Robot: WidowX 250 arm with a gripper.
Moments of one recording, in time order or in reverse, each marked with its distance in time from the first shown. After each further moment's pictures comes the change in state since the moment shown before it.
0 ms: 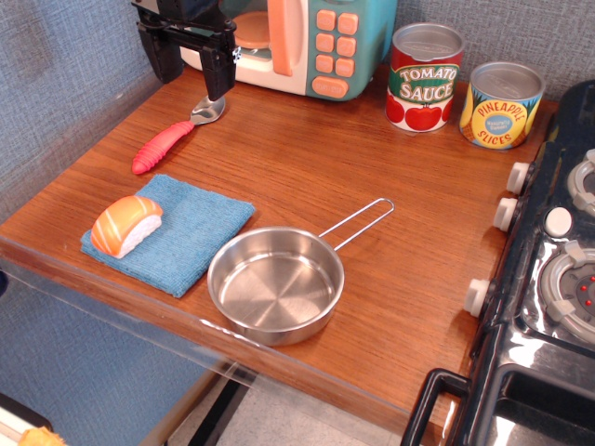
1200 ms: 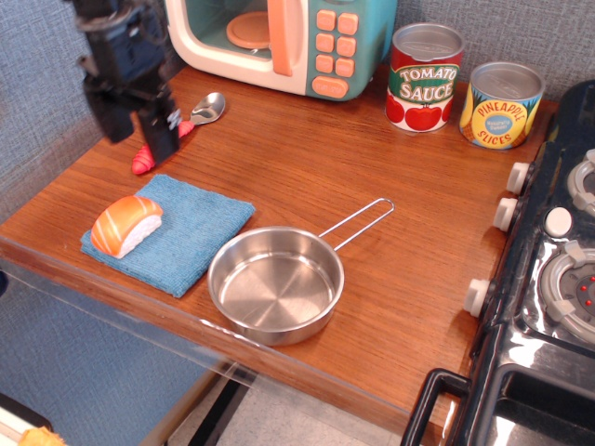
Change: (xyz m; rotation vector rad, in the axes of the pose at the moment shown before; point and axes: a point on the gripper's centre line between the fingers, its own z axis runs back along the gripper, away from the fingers) arm -0.077 0.010 -0.022 -0.048 0.048 -0.068
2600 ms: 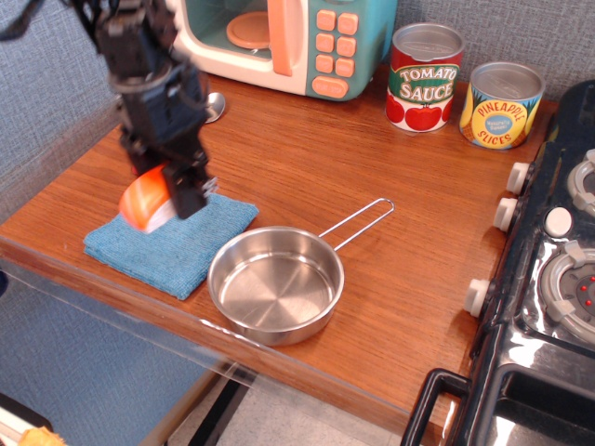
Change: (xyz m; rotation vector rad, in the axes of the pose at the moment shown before) arm -0.018 -0.074 0.006 0.009 -0.040 -0.139
